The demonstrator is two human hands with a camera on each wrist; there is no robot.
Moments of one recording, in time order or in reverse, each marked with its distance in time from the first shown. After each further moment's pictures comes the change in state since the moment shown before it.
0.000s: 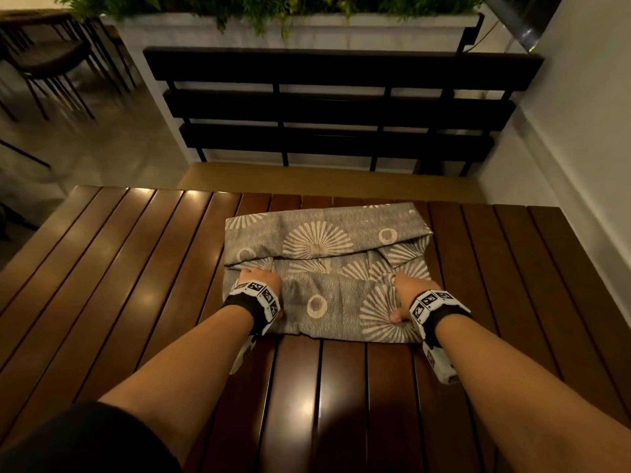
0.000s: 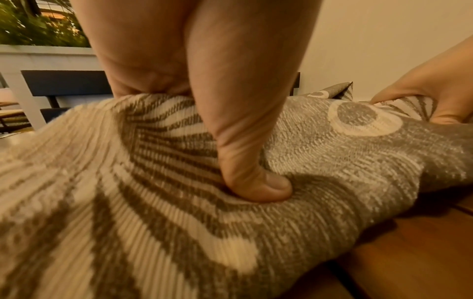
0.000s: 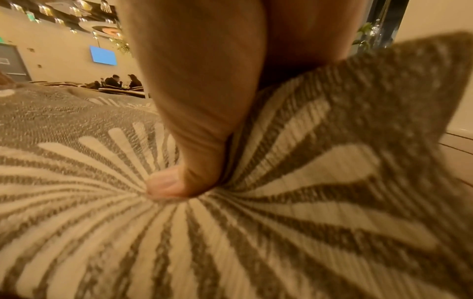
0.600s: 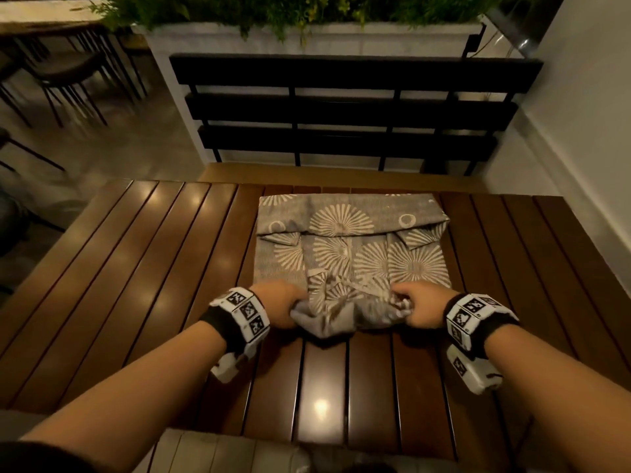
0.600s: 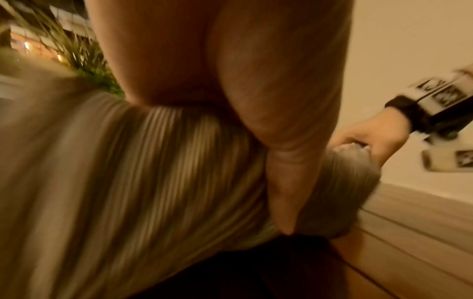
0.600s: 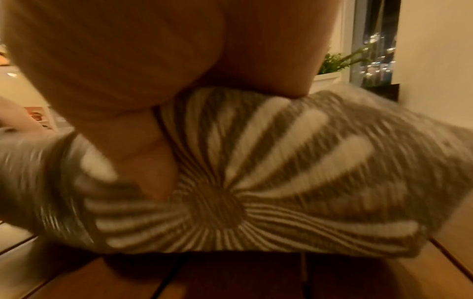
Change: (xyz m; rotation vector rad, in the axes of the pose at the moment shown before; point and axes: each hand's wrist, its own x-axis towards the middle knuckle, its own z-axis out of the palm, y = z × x) left_hand -0.101 -0.034 0.015 -0.182 0.060 0.518; right_hand -0.094 -0.043 0.009 0.199 0.014 -0.347
